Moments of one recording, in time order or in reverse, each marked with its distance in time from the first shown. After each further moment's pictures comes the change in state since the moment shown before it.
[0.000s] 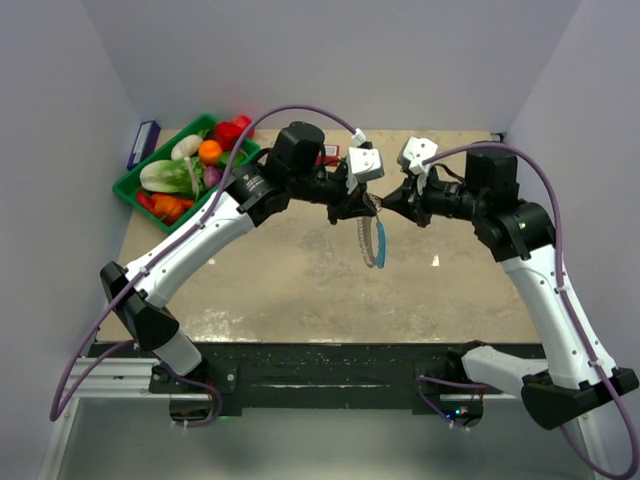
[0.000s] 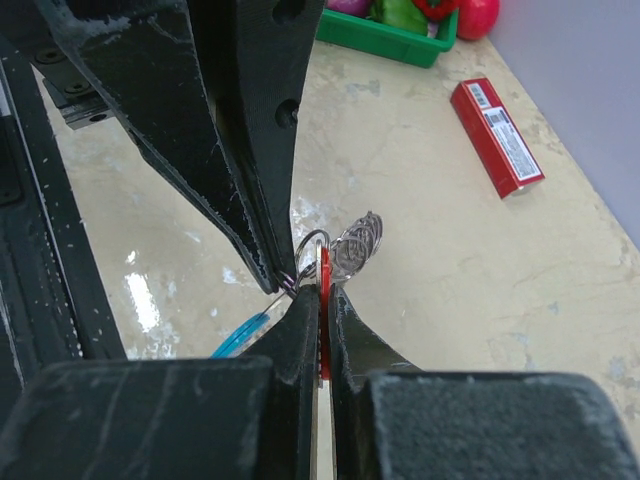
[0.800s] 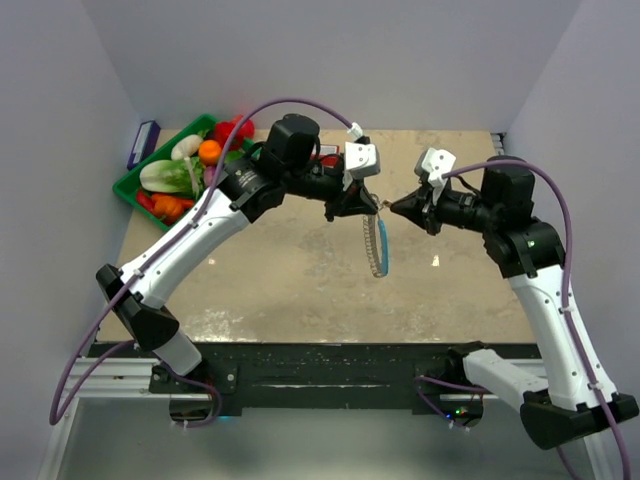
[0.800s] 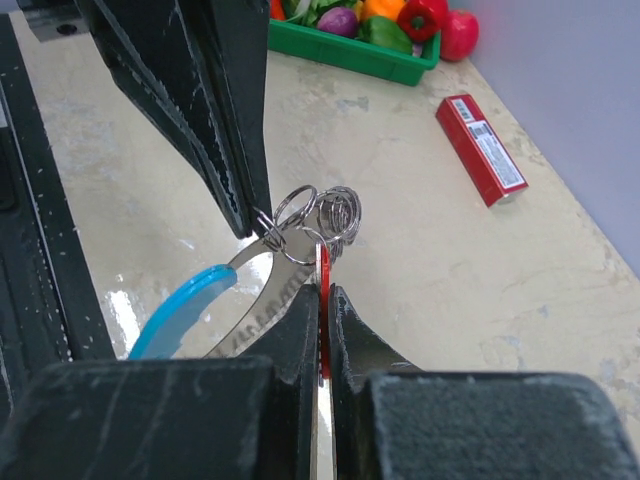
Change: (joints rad) left arm 0.005 0.000 0.072 -0.052 0.074 0.022; right arm -0.094 -0.108 -0.123 0.079 -0.090 0.000
